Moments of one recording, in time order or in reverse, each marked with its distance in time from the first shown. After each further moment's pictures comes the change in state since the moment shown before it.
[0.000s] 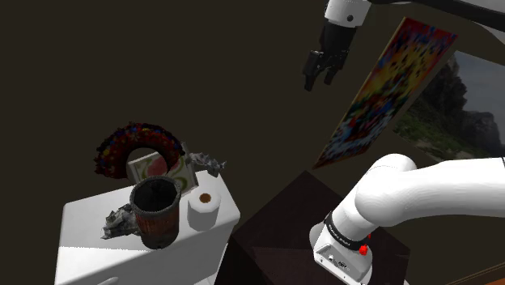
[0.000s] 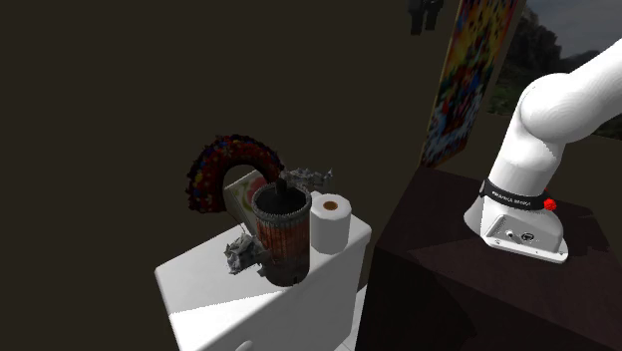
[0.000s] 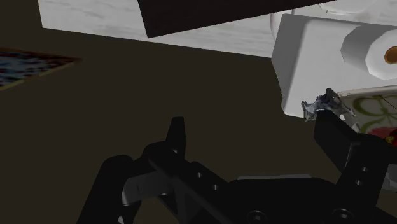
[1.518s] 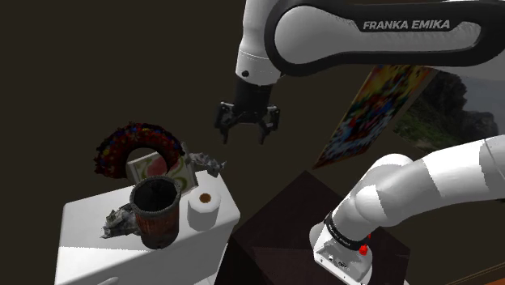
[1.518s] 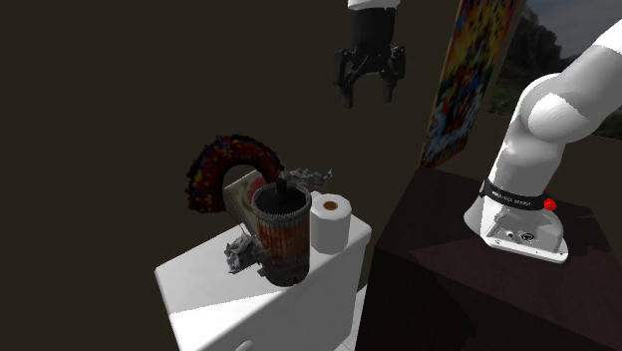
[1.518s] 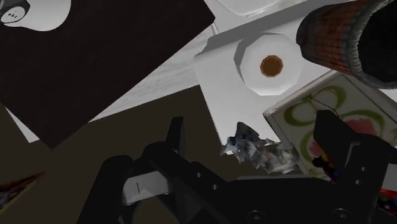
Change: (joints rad) arm 0.003 0.215 0.464 -0.111 0.400 0.334 0.785
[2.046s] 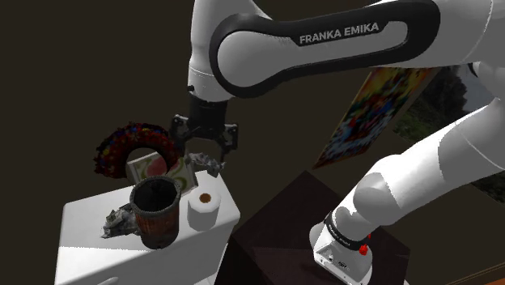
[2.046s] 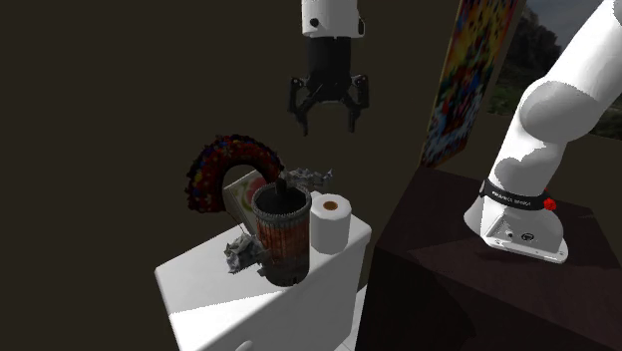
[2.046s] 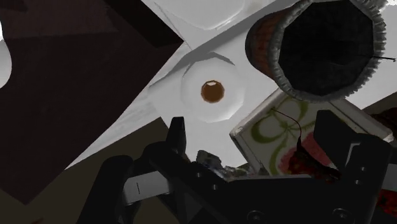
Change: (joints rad) arm -0.049 0.273 0.189 0.128 0.003 0.185 0.314
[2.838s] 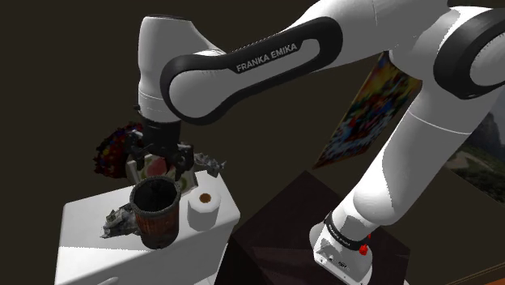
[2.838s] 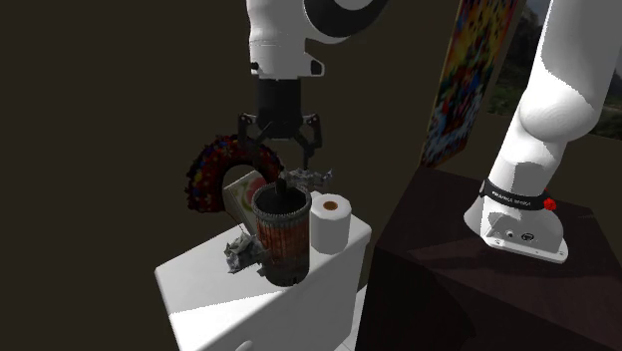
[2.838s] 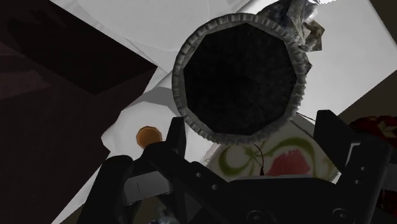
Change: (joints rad) arm 0.005 0.397 0.114 0.176 -0.223 0.208 0.405
